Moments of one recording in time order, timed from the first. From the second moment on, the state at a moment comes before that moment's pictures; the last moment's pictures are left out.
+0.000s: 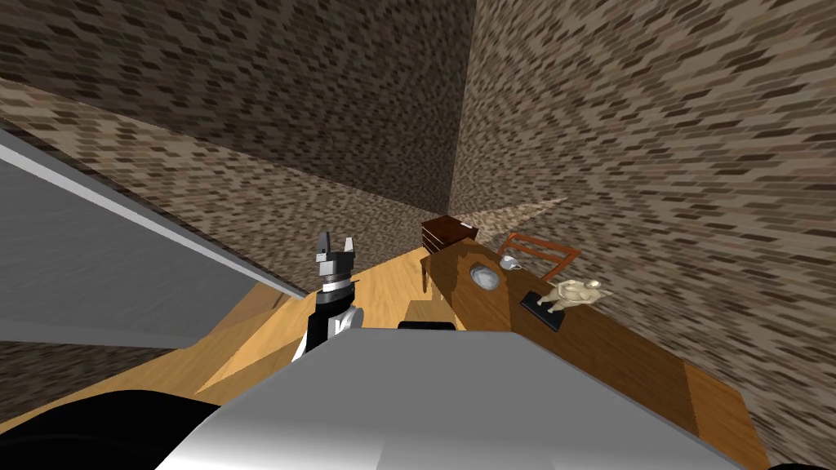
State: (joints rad) left arm 0.52 0.05 0.01 -2.30 0.10 -0.55 -0.05; right arm 1.29 -1.47 0.41 -1.53 0.19 -0.26 0.00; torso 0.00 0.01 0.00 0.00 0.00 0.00
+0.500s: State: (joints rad) left arm 0.52 0.05 0.01 -2.30 0.10 -0.55 -0.05; right arm 1.24 -1.46 0.50 -1.42 0.05 -0.36 0.08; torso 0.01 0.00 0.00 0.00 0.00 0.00
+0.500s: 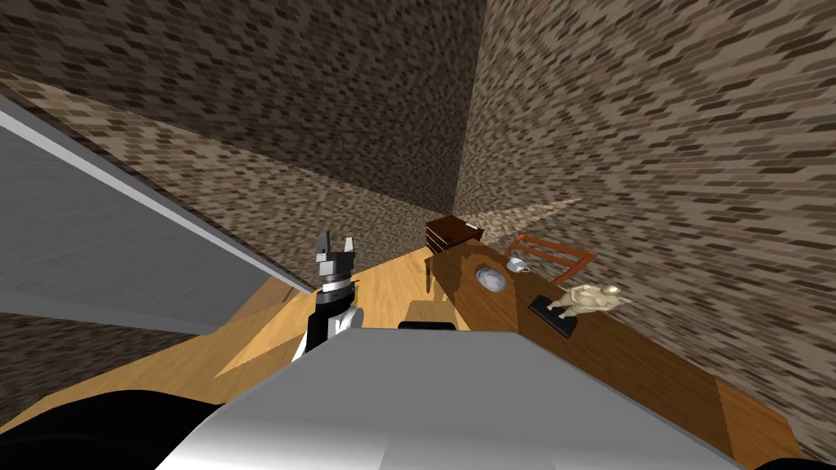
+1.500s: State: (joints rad) left arm 0.52 0.05 0.01 -2.30 0.10 -0.55 -0.05; right arm 1.16 -1.45 0.67 -1.18 -0.25 -0.56 0.28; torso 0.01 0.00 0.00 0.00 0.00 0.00
